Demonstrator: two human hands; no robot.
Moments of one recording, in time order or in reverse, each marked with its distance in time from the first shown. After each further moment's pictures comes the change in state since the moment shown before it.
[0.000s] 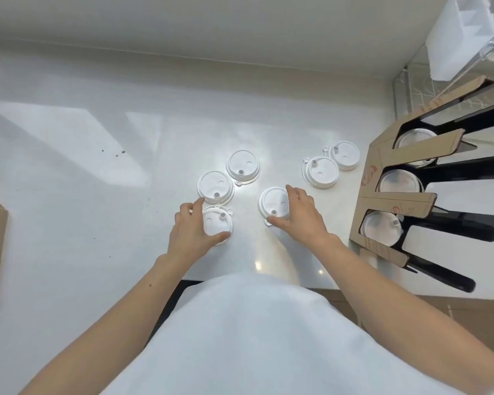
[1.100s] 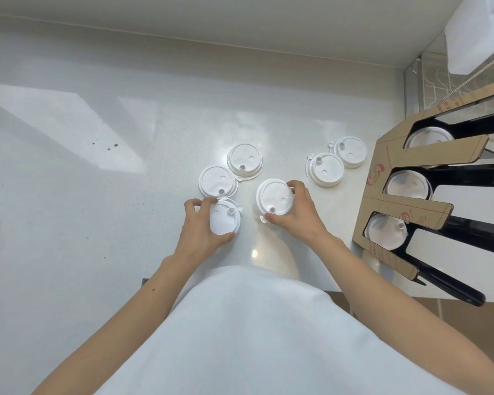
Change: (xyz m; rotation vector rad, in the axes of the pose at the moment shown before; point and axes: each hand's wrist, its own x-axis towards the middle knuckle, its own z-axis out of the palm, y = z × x) left_hand 0.010 0.009 0.007 -0.206 -0.048 -0.003; right_hand 0.010 -0.006 0.002 0.405 0.015 0.045
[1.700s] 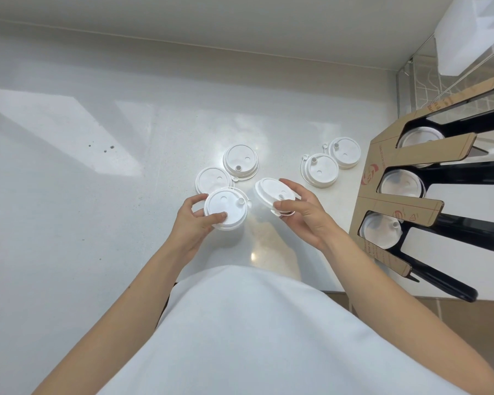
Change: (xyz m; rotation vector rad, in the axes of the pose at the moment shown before) left_hand -0.001 0.019 -0.019 -1.027 -0.134 -0.307; right_hand -0.013 -0.018 -0.027 1.195 -0.221 0.262
